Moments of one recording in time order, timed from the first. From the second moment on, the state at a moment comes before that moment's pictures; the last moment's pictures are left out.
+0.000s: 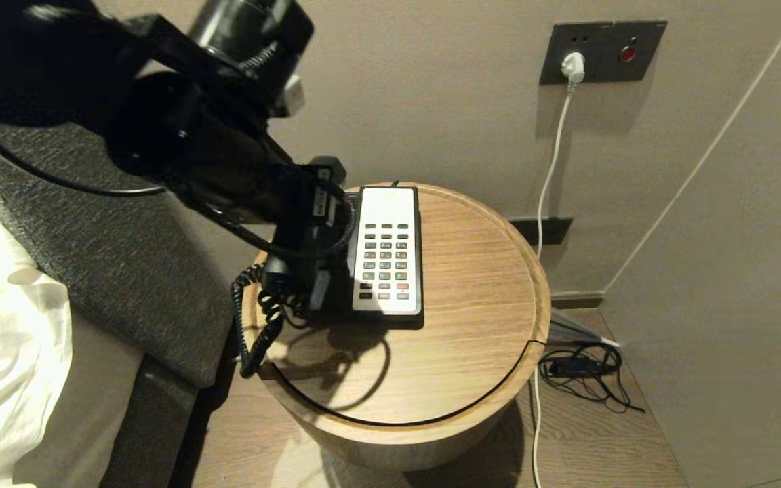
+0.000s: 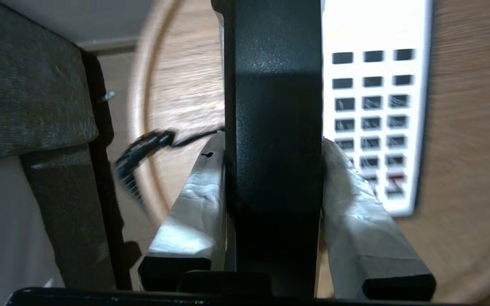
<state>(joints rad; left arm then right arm) -0.68 1.78 -1.90 0.82 0.38 -0.35 -0.01 0.10 0.00 -0.01 -0.01 0.00</state>
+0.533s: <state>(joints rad) -0.69 1.22 -1.57 0.85 0.36 -0.34 -0.01 0.10 0.00 0.00 0.01 -0.06</state>
